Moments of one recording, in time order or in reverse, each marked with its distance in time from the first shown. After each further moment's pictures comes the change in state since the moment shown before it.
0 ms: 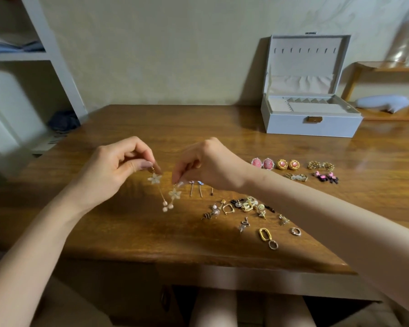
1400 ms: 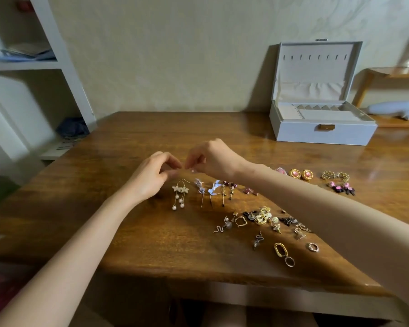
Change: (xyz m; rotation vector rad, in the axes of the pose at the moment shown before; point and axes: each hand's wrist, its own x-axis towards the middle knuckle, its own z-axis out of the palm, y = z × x) left_hand 0.046 -0.054 0.043 0.204 -0.062 -0.245; right_hand 0.042 0.051 0.007 -0.234 0.034 0.117
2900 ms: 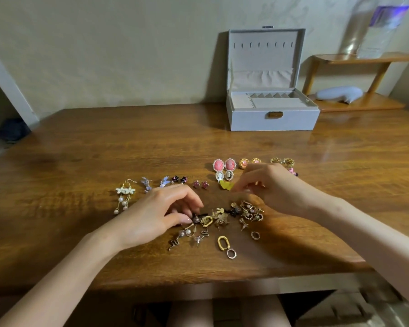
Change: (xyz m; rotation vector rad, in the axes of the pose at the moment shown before) left_hand -0.045 0.096 0.052 -0.148 -0.430 0.247; right_hand -0.174 0.043 -0.072 -0.074 -0.026 0.272
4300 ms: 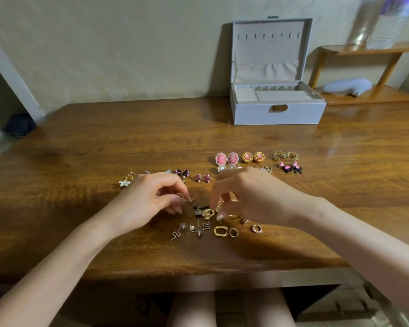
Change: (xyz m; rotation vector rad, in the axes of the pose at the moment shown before) left_hand -0.005 0.004 -0.011 -0.097 0.125 -0.118; right_hand 0.002 -0.050 0.006 -0.099 -0.160 -0.120
